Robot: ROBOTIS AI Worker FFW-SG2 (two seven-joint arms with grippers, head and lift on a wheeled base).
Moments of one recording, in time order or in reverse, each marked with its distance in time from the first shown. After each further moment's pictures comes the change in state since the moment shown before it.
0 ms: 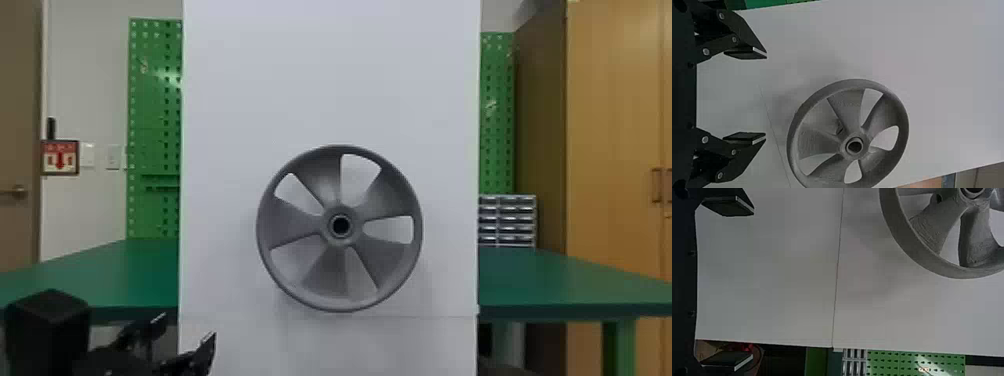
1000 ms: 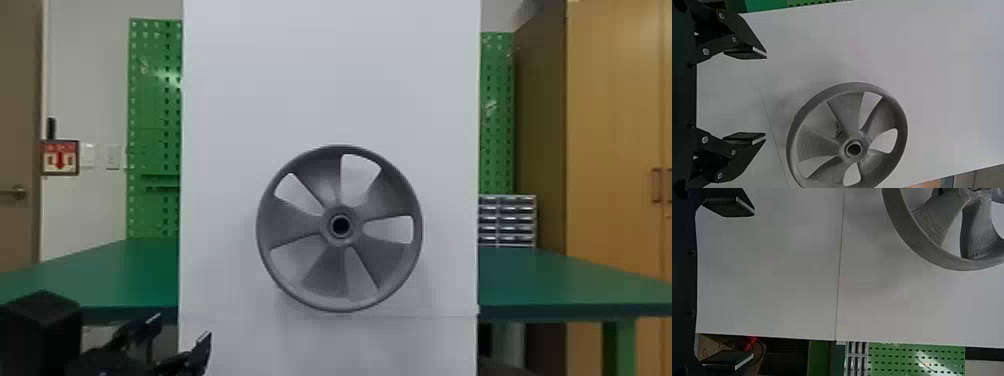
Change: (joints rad) left arm 0.007 -0.001 0.013 0.000 0.008 -0.011 0.000; right arm 0.010 0.005 -0.020 0.007 -0.002 -0.017 0.002
